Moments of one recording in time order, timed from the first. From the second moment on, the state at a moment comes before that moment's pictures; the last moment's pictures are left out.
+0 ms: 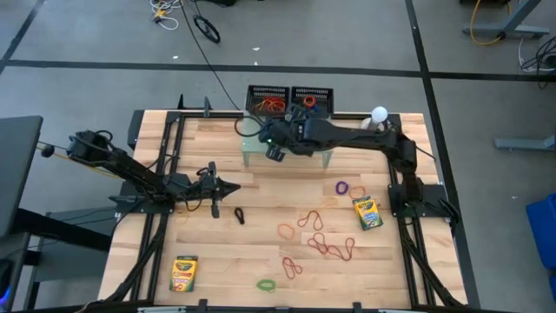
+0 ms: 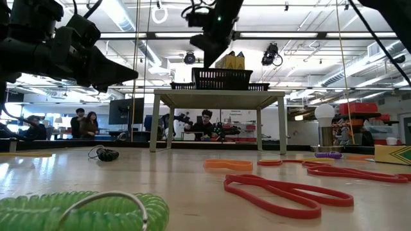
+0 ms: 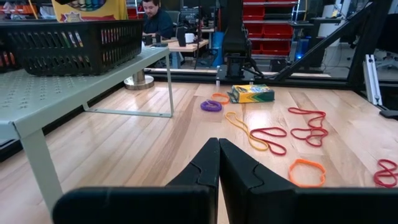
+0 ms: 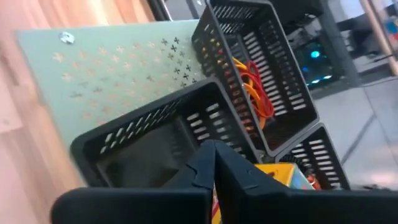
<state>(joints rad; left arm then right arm) -0.24 1.19 0.02 1.12 -0.44 0.00 -0.13 2.03 2.00 -0.95 0.68 -0.04</state>
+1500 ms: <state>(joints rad) -0.24 1.19 0.03 1.05 -0.33 -0.06 0.18 1.58 1.18 -0.07 0.54 -0.08</state>
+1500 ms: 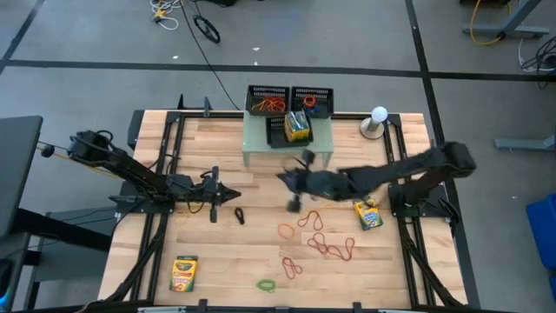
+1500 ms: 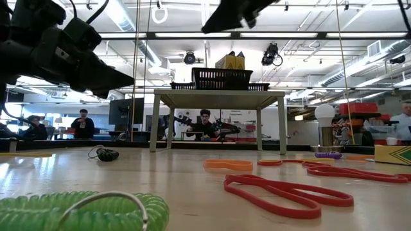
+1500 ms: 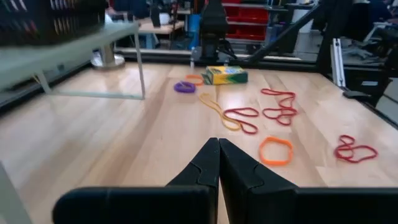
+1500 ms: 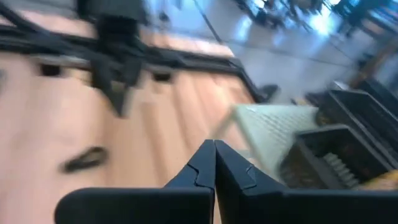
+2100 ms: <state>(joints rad) -0.36 1.40 0.44 0.63 -0.20 0.04 0.43 1.47 0.57 0.51 0.55 0.06</state>
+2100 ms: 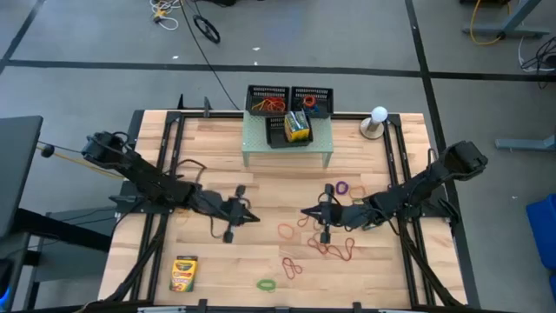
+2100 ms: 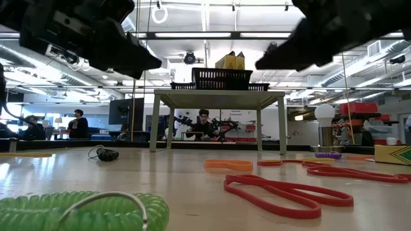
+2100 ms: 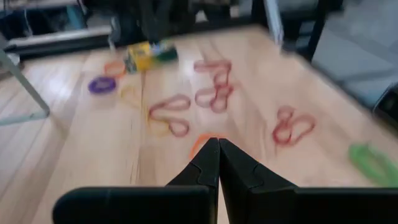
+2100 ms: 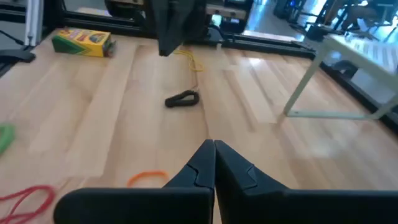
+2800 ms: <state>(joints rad) -0.60 1.46 0.60 0.12 -0.52 -0.21 0.43 1.47 0.48 0.56 0.57 0.19</state>
